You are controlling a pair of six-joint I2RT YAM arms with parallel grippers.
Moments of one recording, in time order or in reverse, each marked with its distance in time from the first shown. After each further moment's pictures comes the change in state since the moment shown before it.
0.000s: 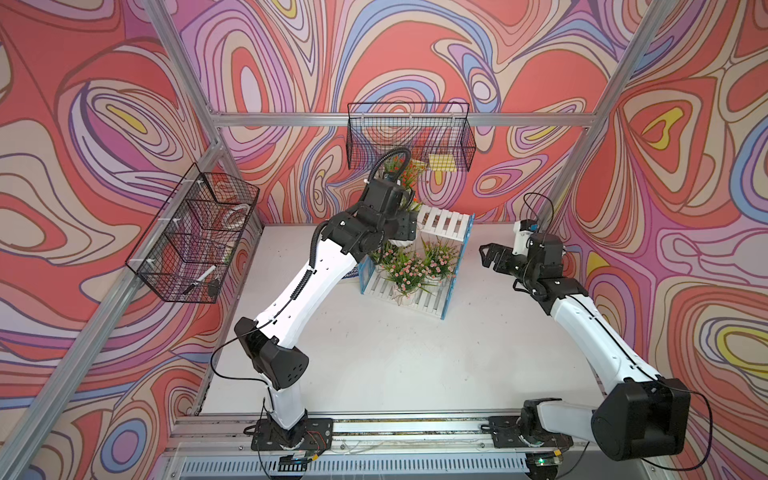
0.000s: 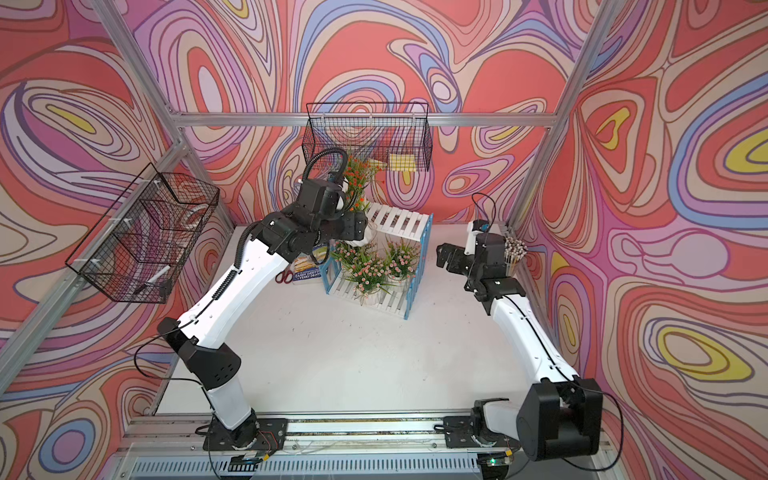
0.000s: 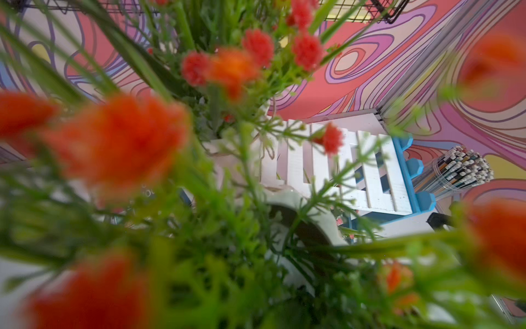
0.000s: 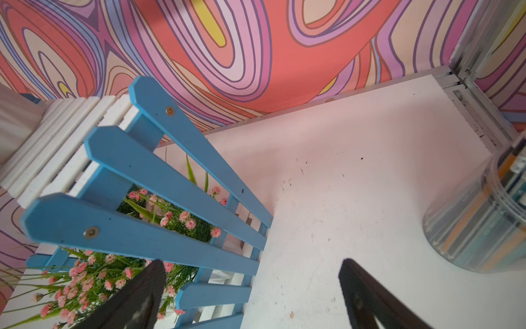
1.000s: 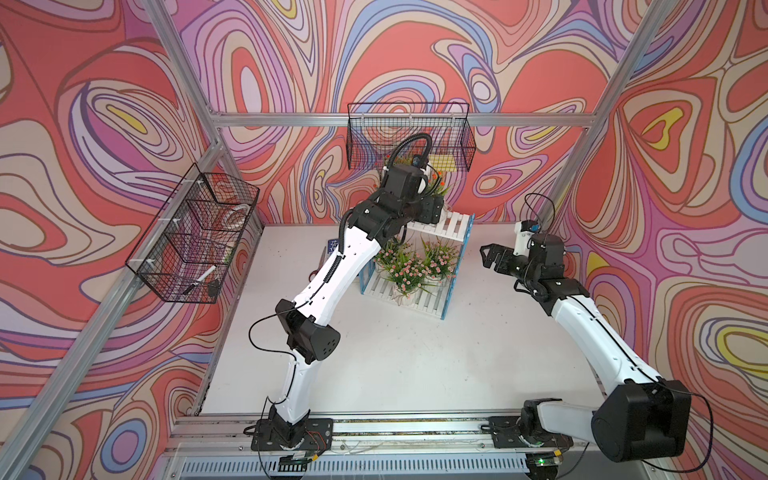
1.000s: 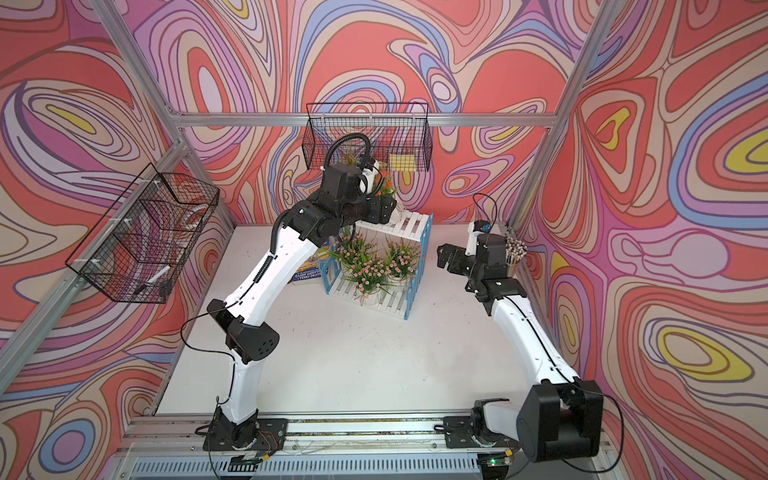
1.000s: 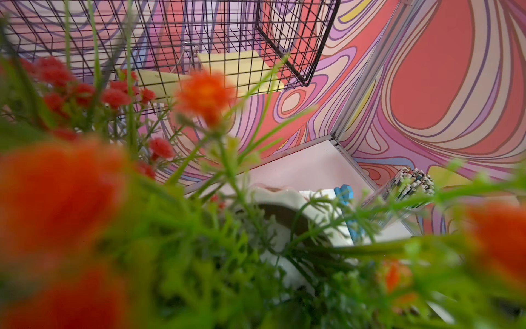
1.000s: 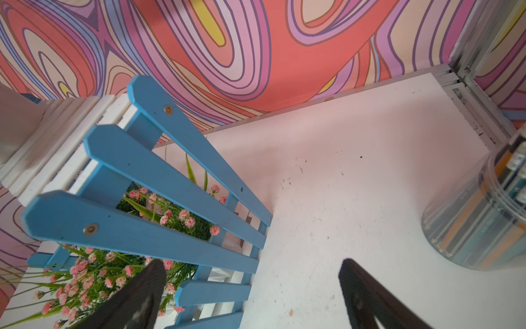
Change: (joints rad) left arm -0.013 0.301 0.396 0.066 0.135 0.133; right arm -0.008 -0.011 -0.009 -0.005 -0.011 0.000
